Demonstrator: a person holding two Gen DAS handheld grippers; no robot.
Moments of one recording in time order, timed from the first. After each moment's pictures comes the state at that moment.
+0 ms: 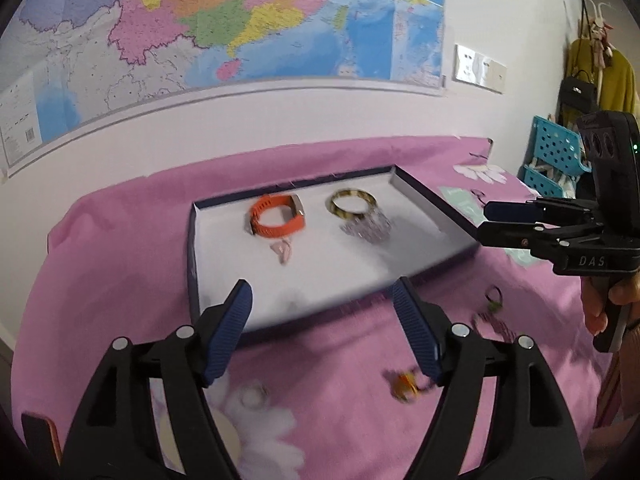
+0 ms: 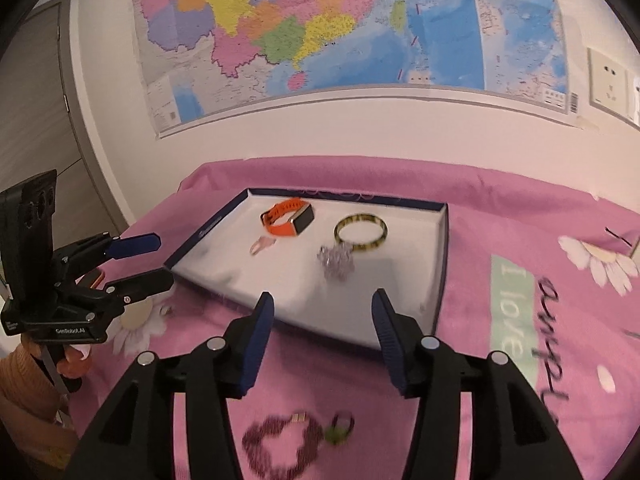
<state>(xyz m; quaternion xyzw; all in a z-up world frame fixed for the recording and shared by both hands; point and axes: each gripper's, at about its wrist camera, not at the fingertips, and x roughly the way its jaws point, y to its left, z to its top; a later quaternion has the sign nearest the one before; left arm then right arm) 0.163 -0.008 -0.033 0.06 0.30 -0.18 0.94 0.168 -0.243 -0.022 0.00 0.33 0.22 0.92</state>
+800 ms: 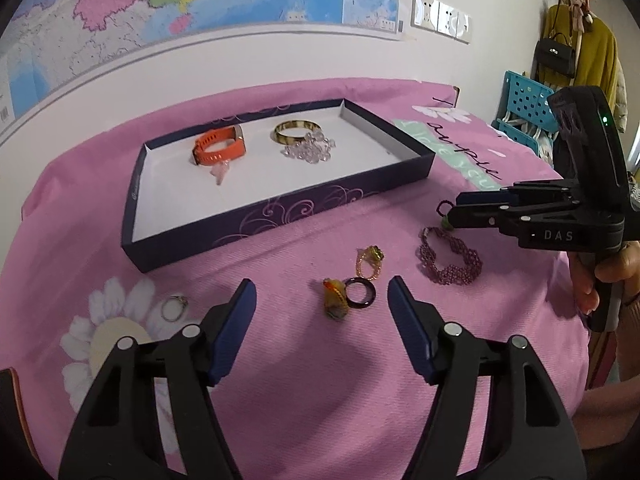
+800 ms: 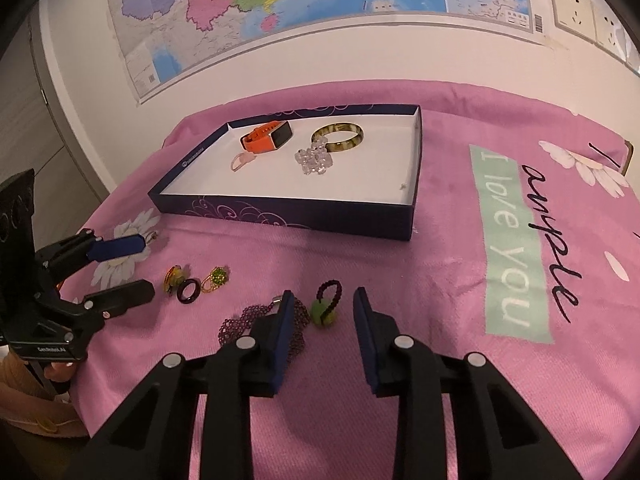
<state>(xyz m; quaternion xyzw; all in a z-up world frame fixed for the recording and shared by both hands) 0.125 -0.039 -0.075 0.08 0.36 -0.22 0.90 0.139 -0.259 -0.072 0.02 0.40 0.19 0.90</state>
